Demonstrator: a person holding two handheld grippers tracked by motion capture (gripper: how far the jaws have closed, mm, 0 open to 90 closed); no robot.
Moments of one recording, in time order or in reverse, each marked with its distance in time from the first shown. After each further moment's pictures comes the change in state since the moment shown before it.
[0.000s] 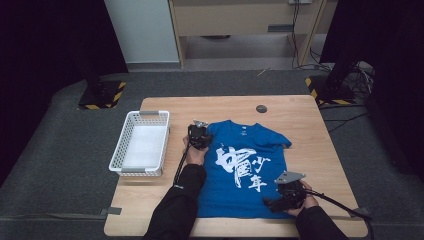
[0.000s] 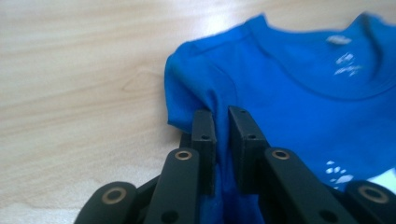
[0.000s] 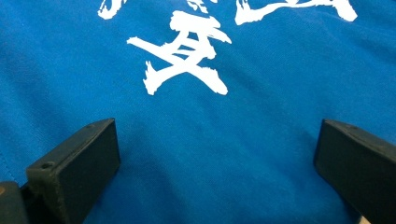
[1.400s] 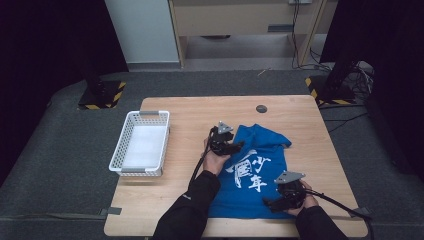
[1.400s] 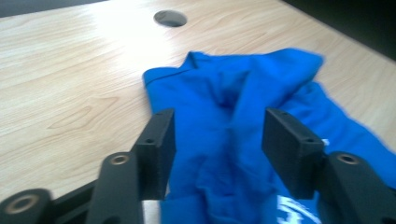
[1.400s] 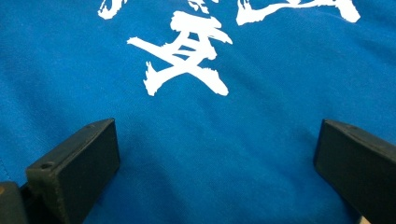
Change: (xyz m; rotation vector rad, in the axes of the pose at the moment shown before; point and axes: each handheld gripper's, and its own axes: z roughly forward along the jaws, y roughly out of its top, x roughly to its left) left arm -0.083 0.012 -0.020 -0.060 -0.245 0.160; right arm 0.000 0.001 0.000 0.006 0.001 -0.003
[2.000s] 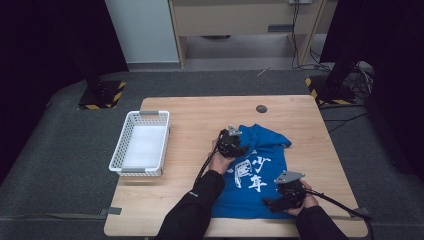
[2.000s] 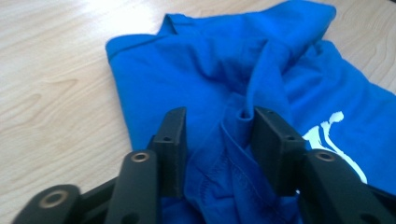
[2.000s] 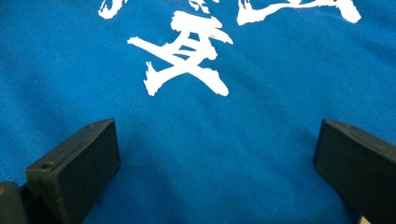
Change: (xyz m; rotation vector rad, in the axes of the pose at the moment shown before) left arm -0.012 -0.008 0.030 0.116 -0.047 0.072; right arm 0.000 0.000 0.000 0.002 0.002 -0.002
